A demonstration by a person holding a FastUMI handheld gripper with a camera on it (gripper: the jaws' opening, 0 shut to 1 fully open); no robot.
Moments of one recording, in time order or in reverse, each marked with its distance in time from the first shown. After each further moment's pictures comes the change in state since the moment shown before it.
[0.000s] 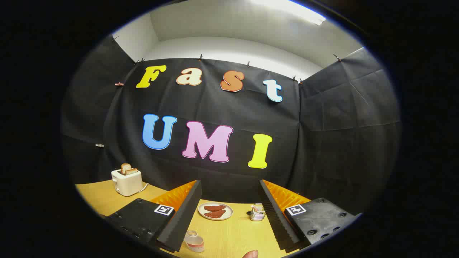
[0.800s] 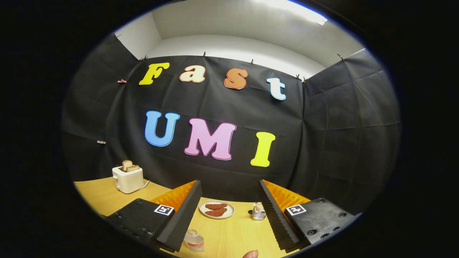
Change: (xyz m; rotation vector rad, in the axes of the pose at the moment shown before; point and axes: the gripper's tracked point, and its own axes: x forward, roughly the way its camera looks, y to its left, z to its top) arm 0.005 0.011 -0.013 -0.028 0.022 0.030
